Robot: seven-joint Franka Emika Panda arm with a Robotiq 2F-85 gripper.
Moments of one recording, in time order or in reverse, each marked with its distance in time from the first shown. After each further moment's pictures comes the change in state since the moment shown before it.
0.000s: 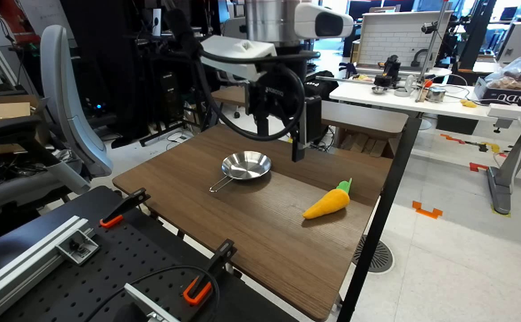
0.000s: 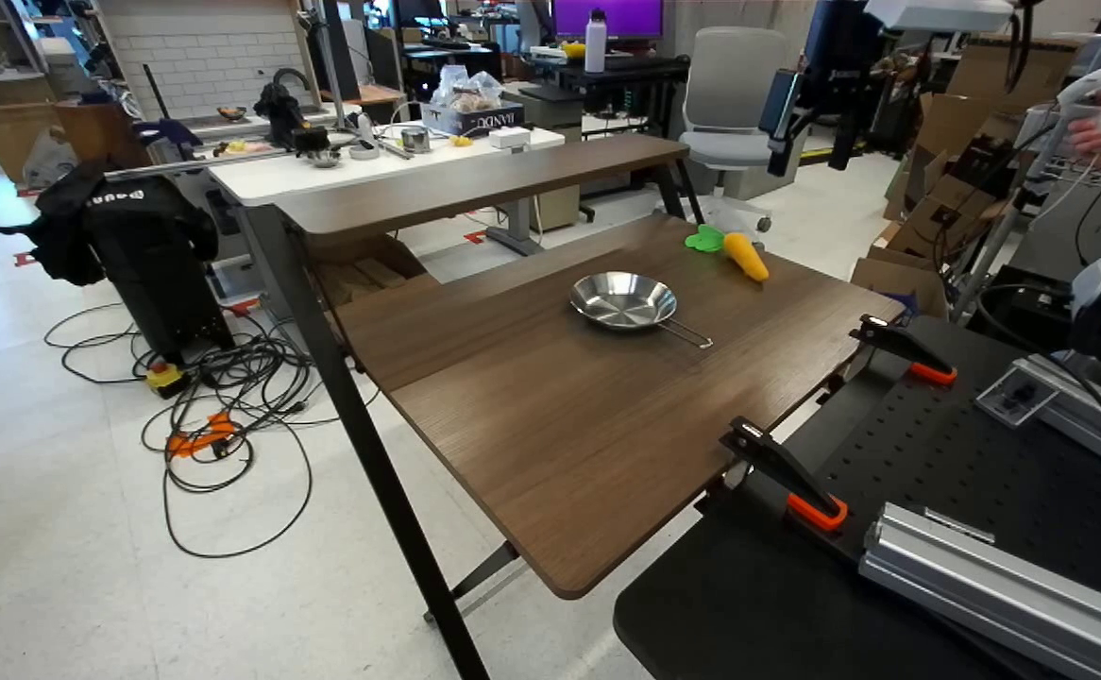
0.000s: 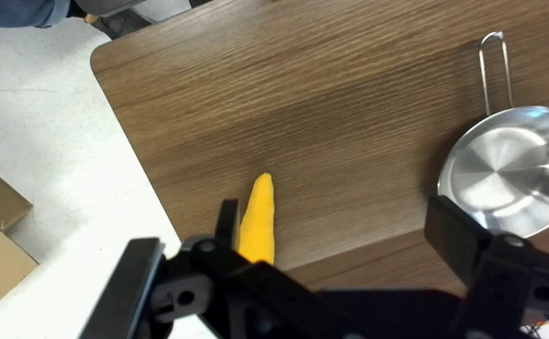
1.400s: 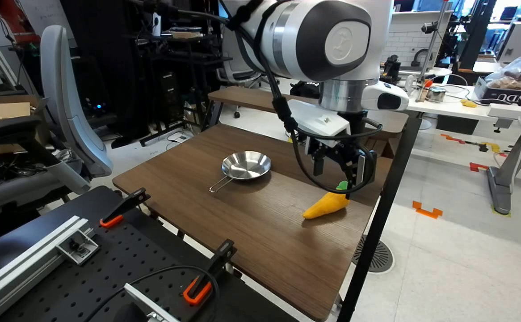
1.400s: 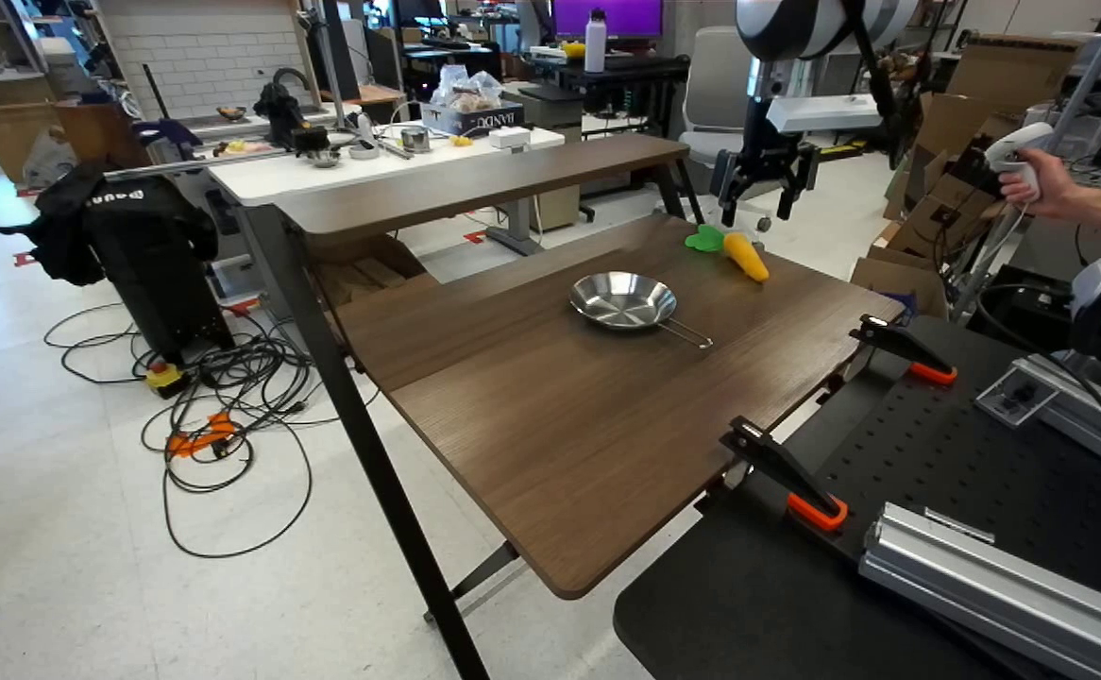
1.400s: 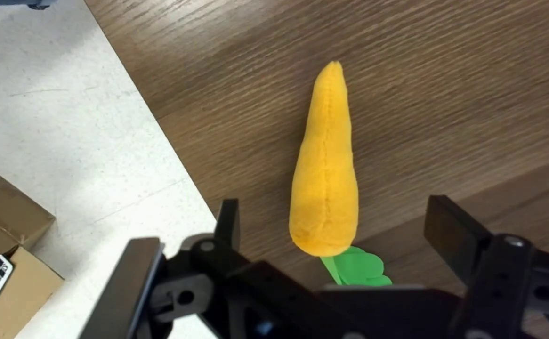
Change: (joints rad) arm -0.069 0.478 0.002 0.425 0.028 0.017 0.050
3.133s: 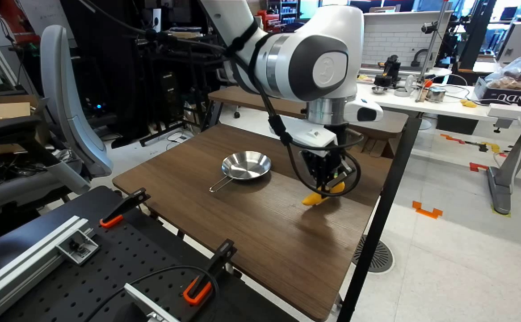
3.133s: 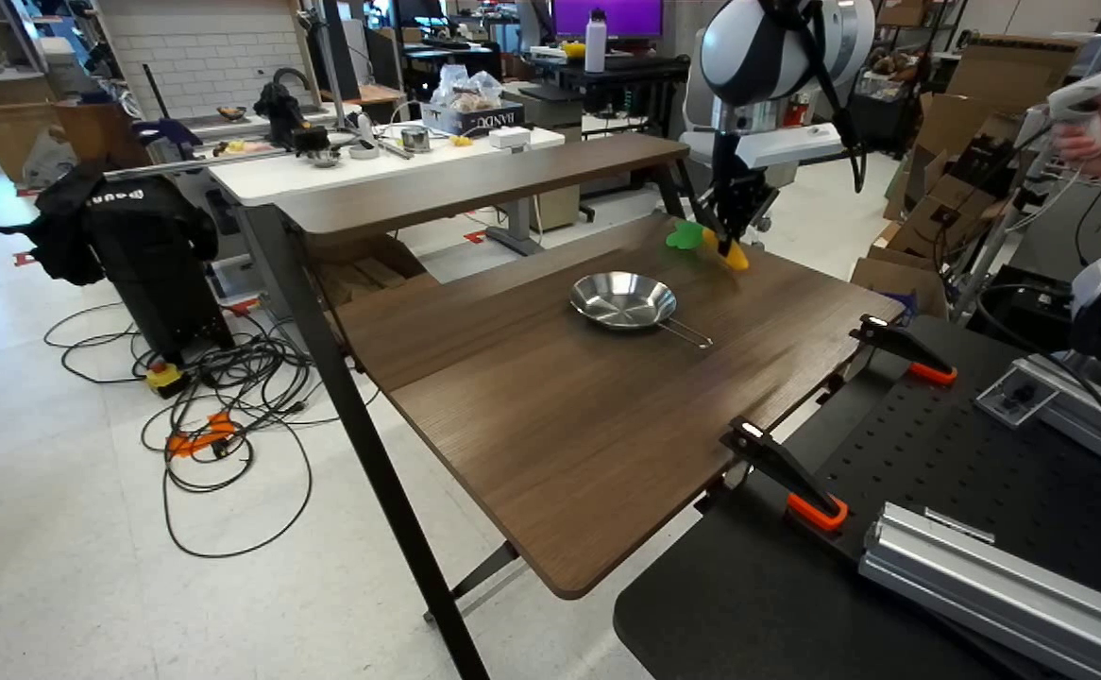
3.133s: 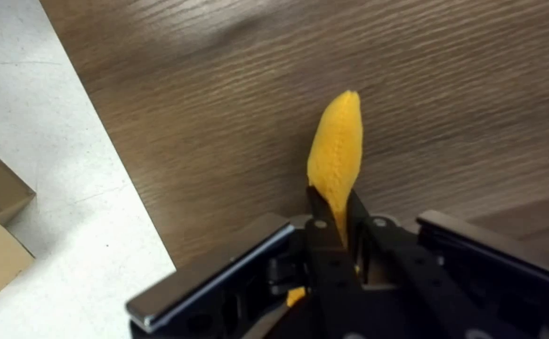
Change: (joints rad) arm 0.060 0.100 0.000 0.065 -0.052 0.031 0.001
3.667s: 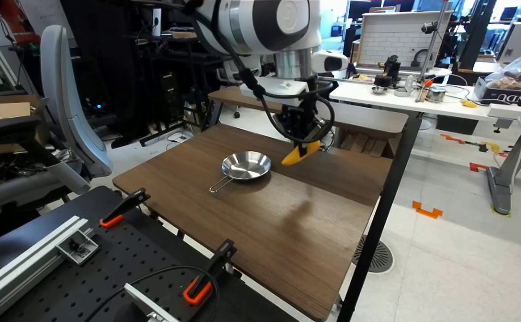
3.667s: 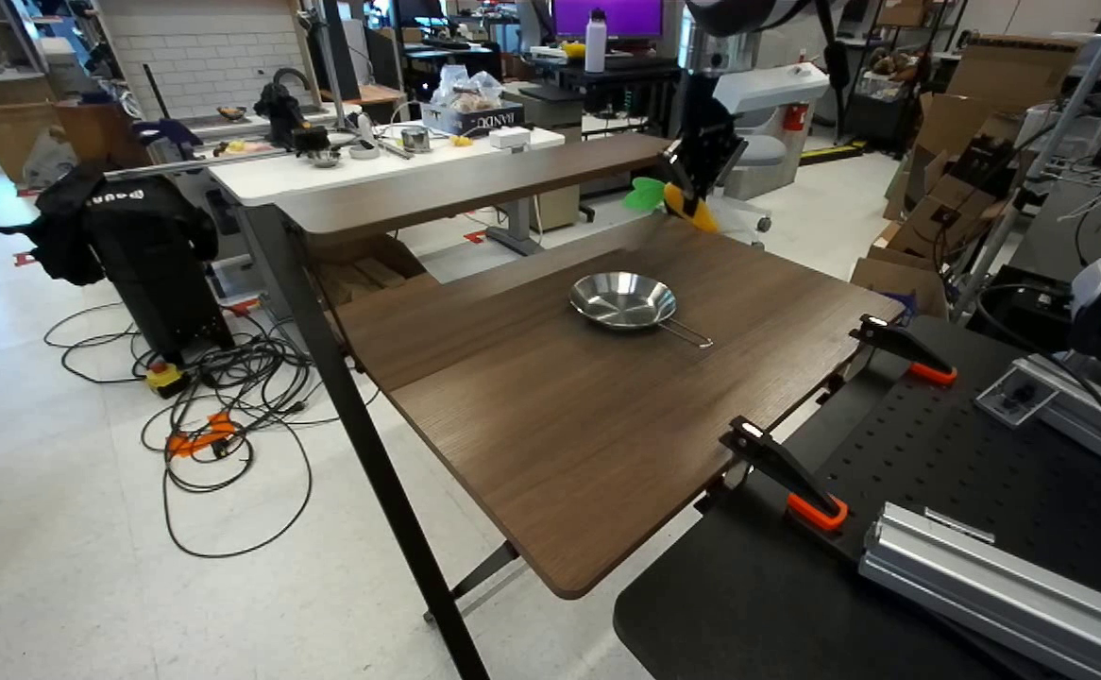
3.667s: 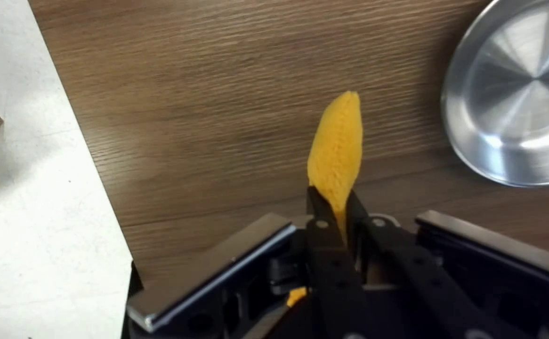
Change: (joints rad) arm 0.098 -0.185 0.028 -0.107 -0.055 0.004 -0.006
